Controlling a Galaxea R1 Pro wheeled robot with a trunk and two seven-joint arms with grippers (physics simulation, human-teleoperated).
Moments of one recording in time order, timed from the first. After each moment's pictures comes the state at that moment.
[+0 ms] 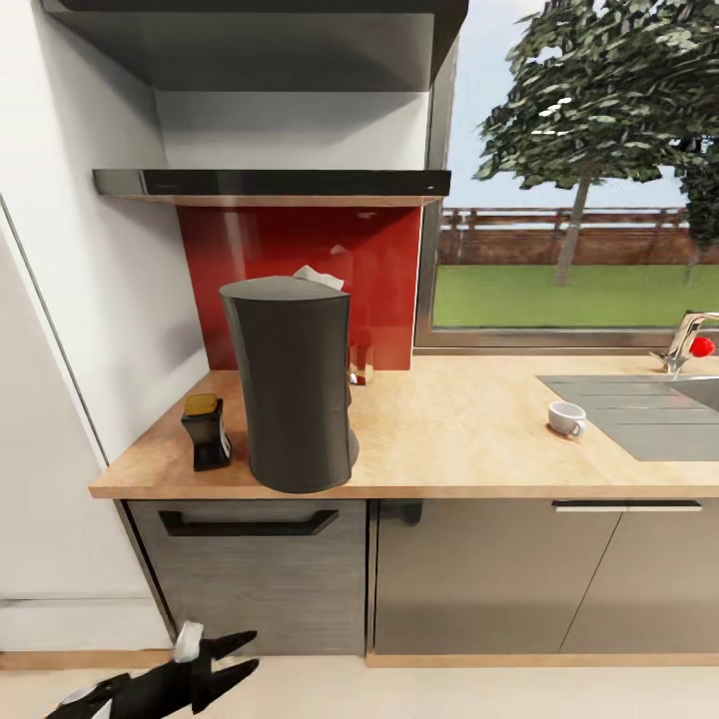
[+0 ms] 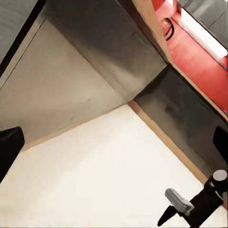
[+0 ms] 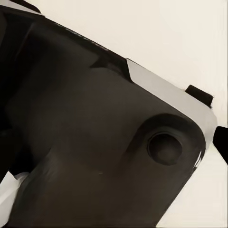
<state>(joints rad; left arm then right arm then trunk) -0.51 0.25 -0.05 -0.13 0.39 -0.20 -1.52 -0.15 -0.12 0.83 0.01 -0.47 -0.15 0.55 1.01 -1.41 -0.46</state>
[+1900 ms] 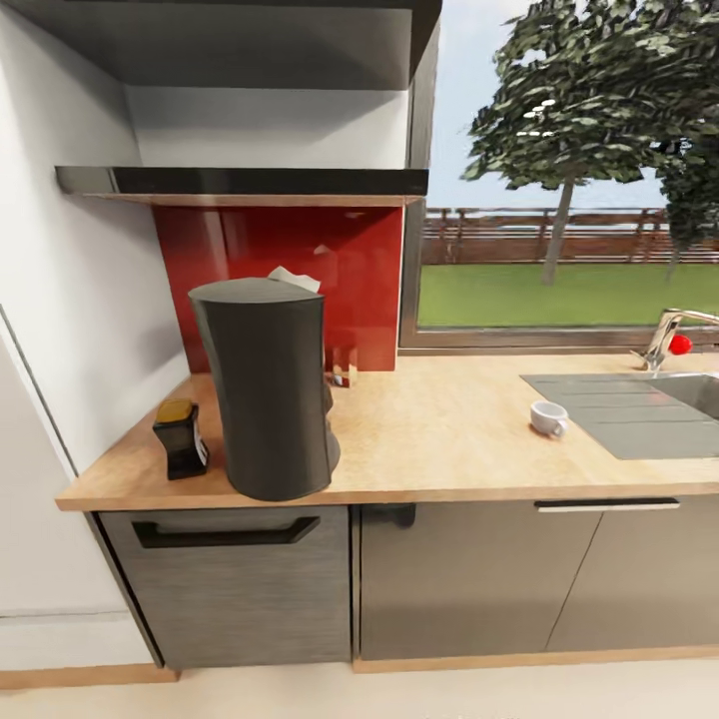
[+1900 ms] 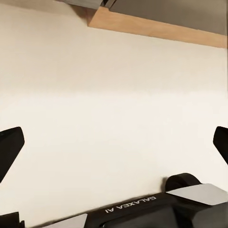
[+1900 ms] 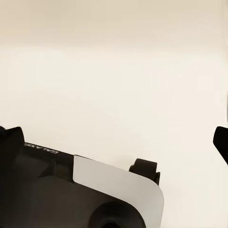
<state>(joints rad) -0.27 0.07 -0.15 -0.03 0.34 -0.25 -0.54 -0.21 -0.20 0.79 0.01 -0.82 -0.30 0.54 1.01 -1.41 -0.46</state>
